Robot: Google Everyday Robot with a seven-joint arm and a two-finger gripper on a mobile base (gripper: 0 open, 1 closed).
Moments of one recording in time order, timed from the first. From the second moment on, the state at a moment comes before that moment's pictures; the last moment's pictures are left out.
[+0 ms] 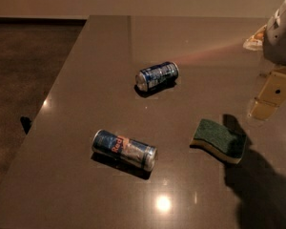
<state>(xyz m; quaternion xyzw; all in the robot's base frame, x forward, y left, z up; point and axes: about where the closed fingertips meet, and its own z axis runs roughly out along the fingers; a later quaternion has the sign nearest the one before) 0.438 -0.217 0.976 -0.60 0.78 -0.03 0.16</state>
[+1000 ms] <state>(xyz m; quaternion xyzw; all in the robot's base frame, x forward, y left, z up) 0.472 -0.196 0.966 -0.63 0.76 -0.02 0.17</state>
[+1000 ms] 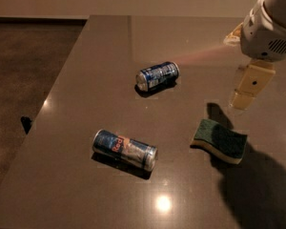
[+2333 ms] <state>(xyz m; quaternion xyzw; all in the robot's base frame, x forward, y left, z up) 0.597 -0.109 0.900 -0.75 0.64 0.03 0.15</state>
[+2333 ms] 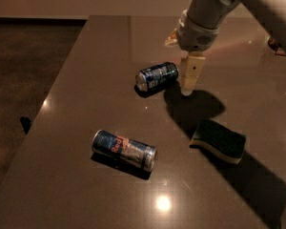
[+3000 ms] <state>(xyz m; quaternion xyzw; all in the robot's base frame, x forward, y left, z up) 0.610 -0.084 0.878 -0.79 0.60 0.04 0.12</state>
